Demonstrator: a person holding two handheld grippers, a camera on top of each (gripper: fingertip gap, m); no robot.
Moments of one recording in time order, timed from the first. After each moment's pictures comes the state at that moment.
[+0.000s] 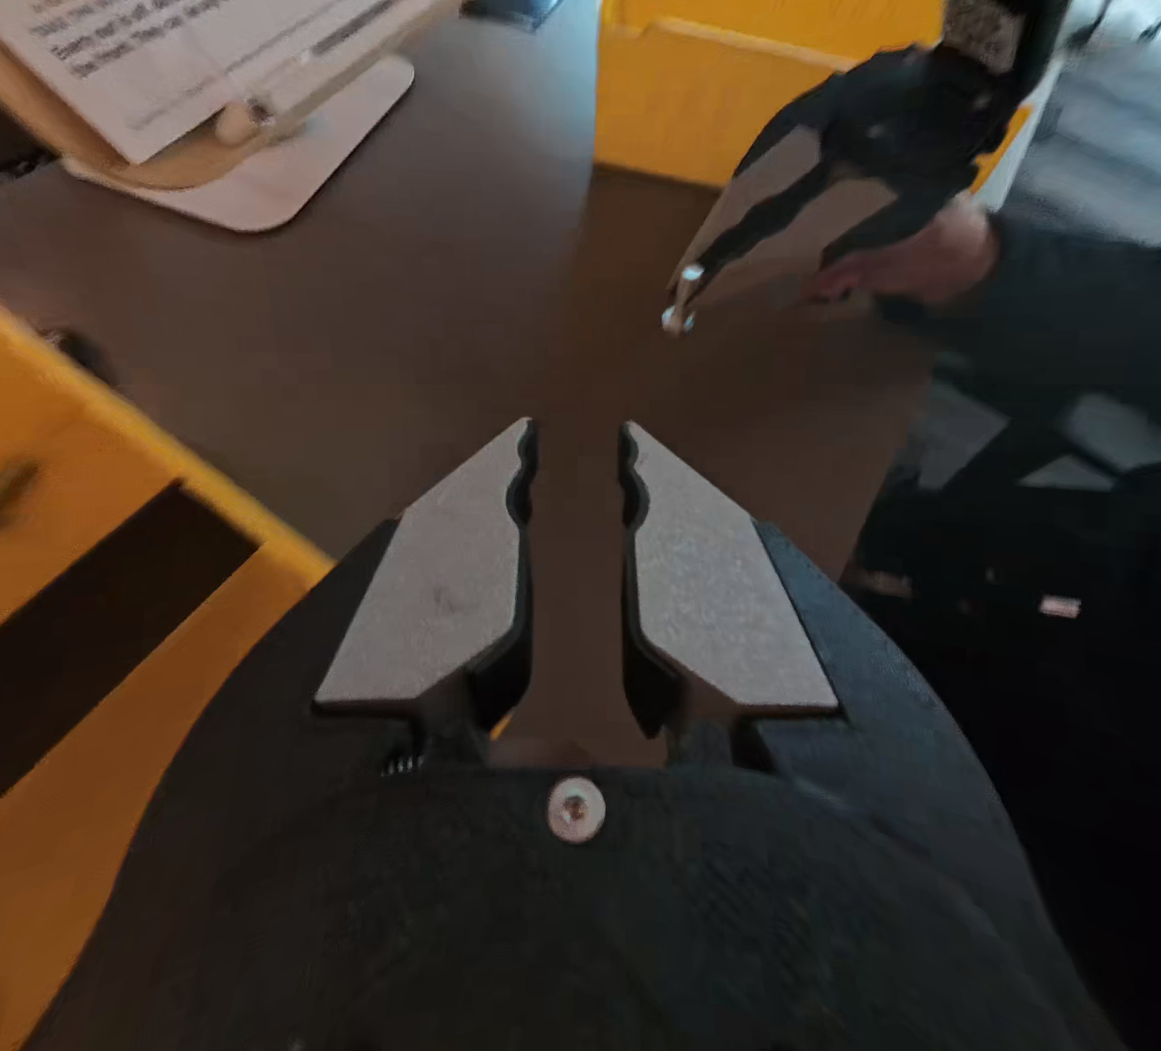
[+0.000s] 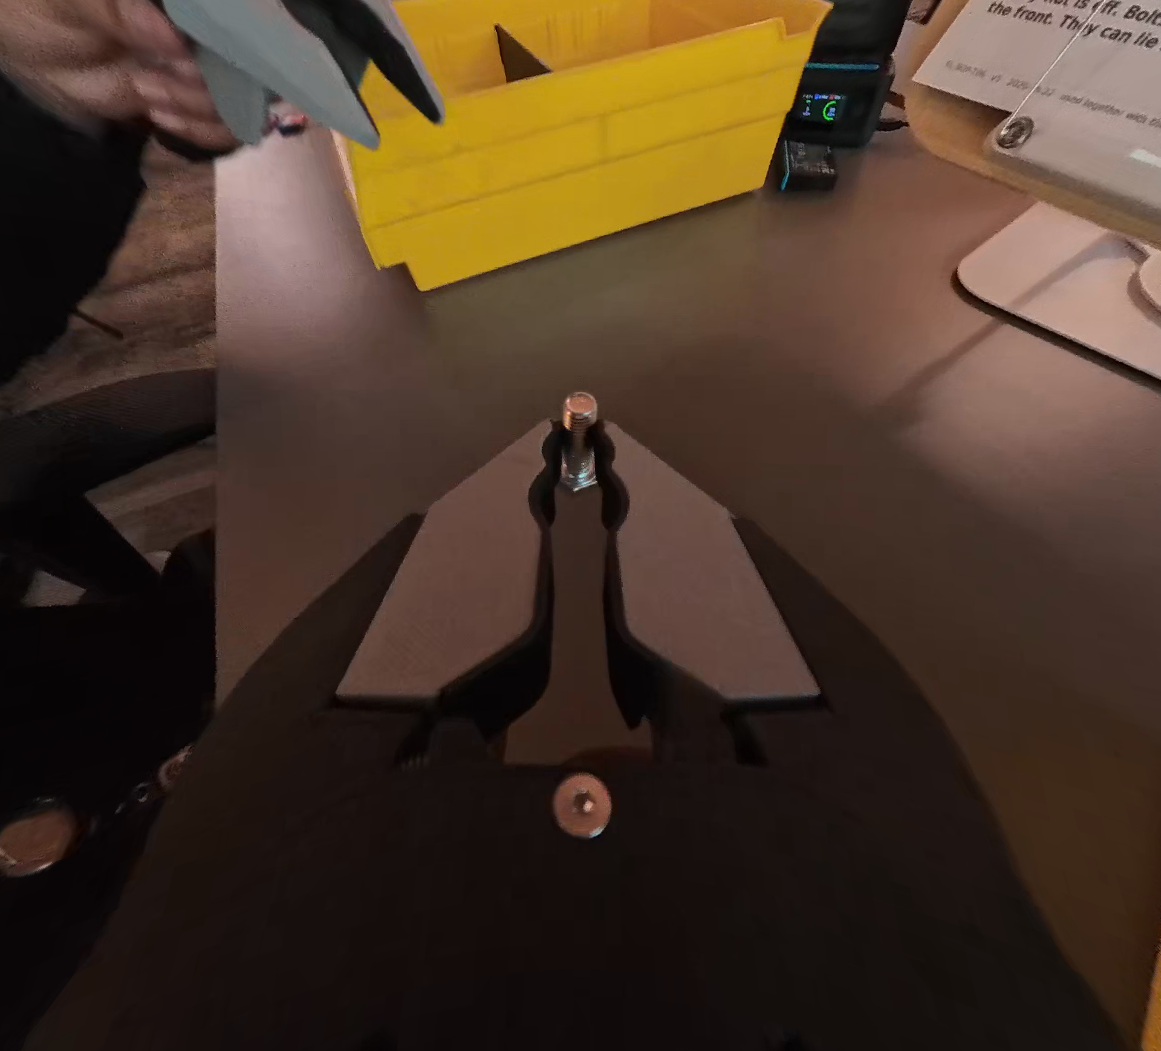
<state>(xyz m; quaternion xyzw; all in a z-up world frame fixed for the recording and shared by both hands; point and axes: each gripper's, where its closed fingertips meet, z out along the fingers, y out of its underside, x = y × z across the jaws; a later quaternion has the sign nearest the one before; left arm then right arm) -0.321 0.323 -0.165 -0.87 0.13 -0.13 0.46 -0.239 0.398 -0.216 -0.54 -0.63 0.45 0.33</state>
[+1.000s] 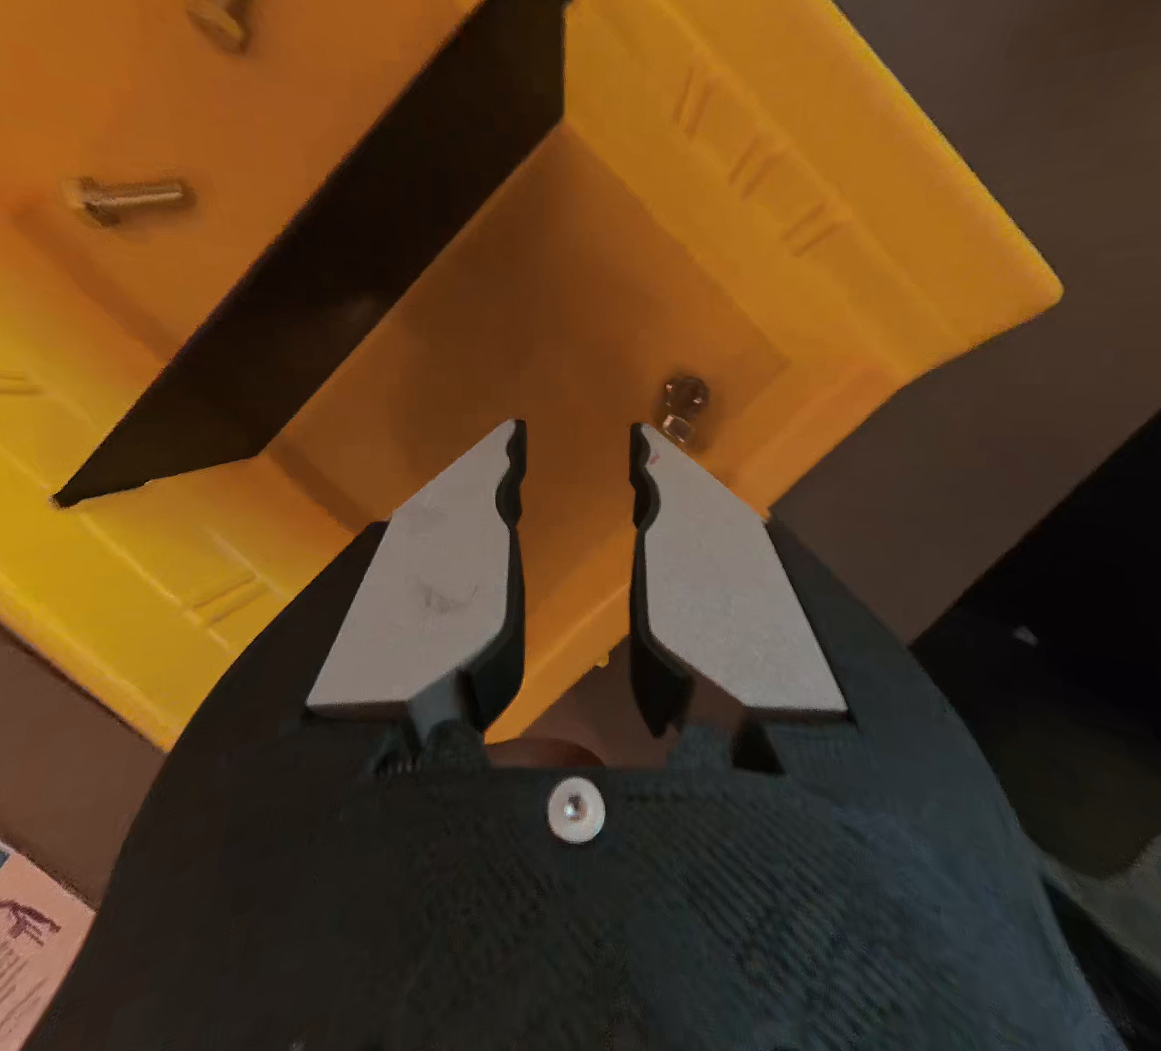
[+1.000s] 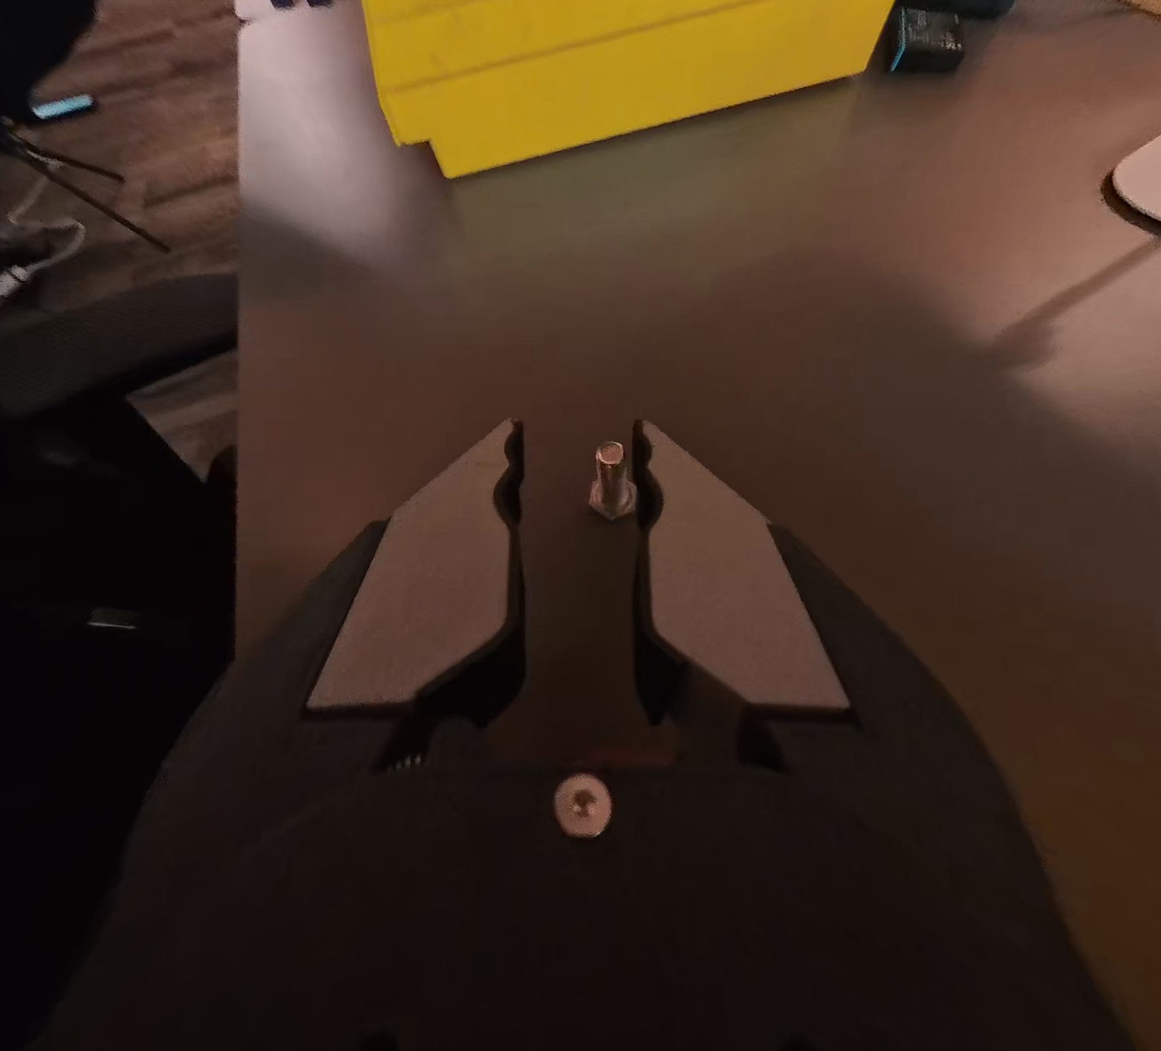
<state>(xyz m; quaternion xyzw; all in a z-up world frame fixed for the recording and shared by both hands) -0.482 0.244 -0.238 -0.97 0.12 -0.01 0.21 -0.229 0.380 -0.249 -0.53 -0.67 0.44 0.27</state>
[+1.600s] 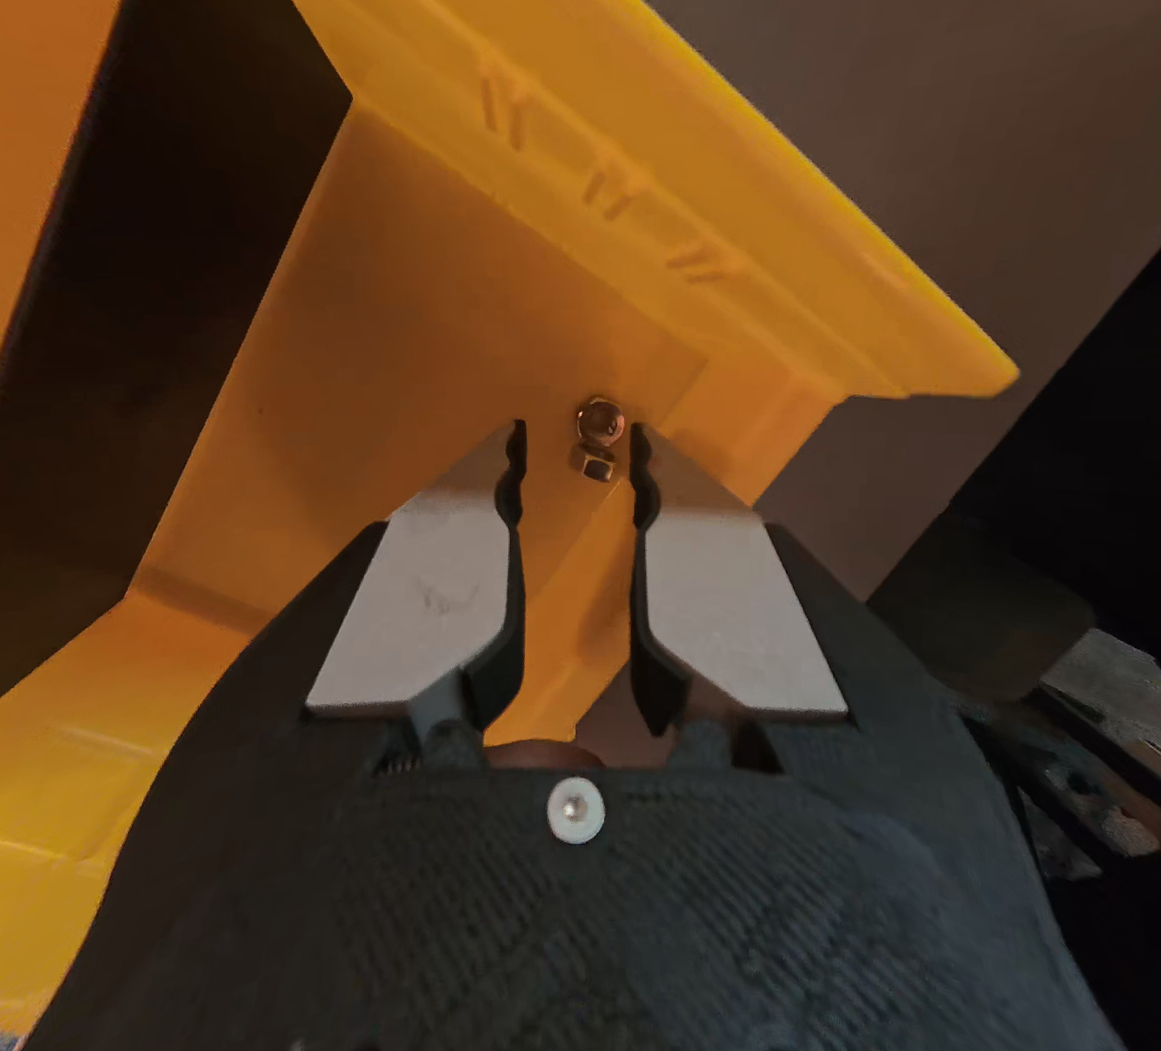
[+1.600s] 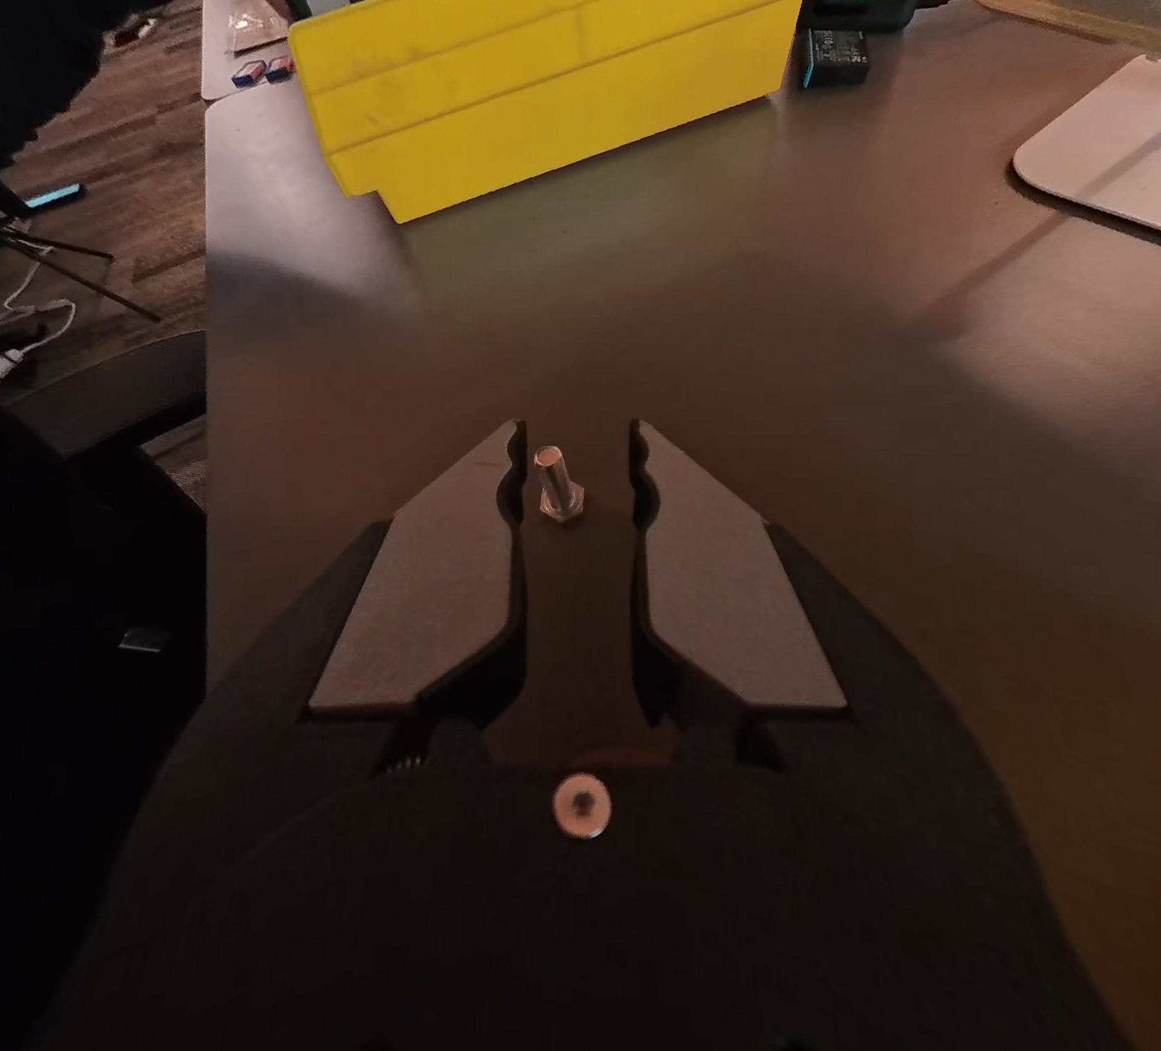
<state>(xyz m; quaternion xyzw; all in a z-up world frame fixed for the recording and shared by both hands) -0.444 0.249 -0.269 -0.97 0.21 -0.08 0.10 -0.231 0.403 -0.244 -0.56 -0.63 0.45 0.29</state>
